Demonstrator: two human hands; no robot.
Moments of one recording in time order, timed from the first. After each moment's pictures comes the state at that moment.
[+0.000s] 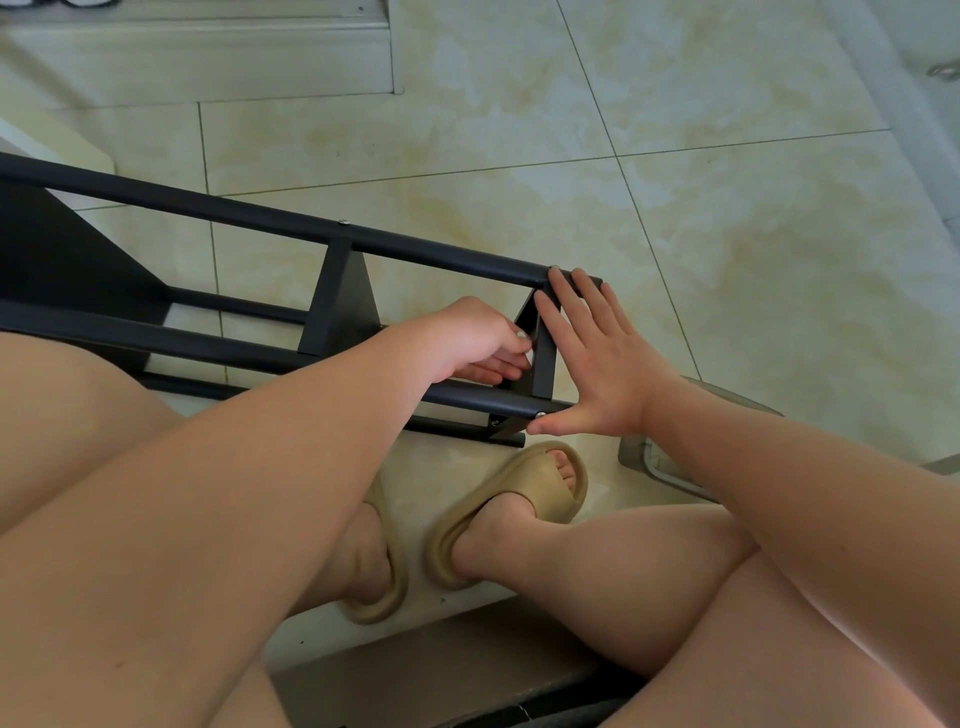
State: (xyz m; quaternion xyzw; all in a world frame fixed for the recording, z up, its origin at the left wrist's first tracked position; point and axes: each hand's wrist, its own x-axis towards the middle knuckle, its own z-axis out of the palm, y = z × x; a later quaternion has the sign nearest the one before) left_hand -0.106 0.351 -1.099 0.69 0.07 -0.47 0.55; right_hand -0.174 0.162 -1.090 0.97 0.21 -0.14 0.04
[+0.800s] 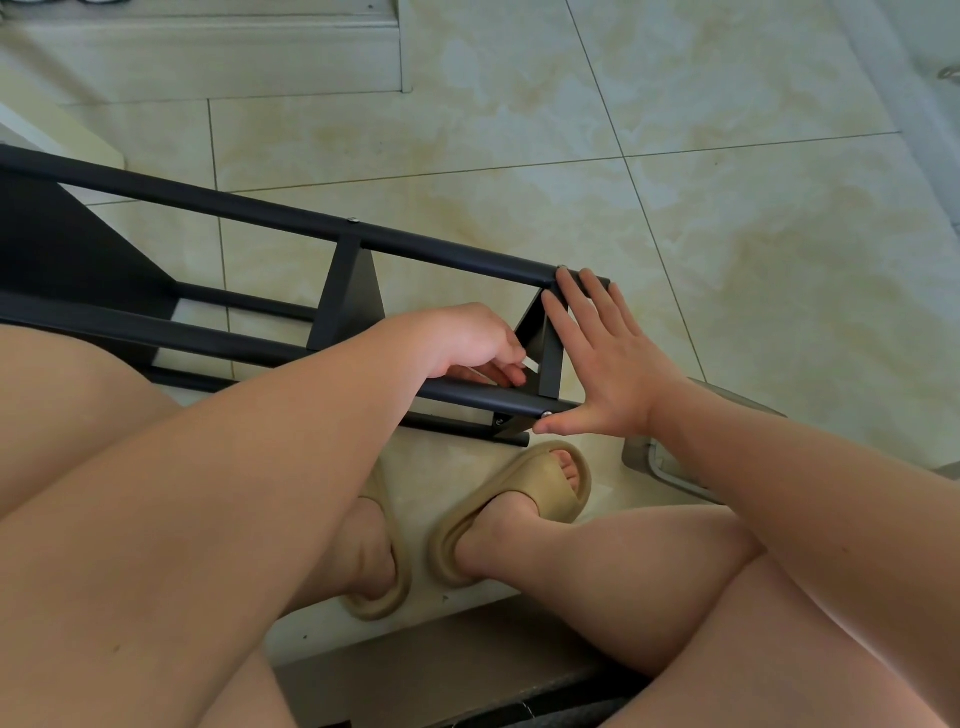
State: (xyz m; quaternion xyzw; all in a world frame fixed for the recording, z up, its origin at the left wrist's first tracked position) left_hand -0.104 0.361 -1.091 0.74 -0.01 -0.51 0.44; right_hand -0.174 0.162 -1.093 0.97 0.22 -0.14 0.03
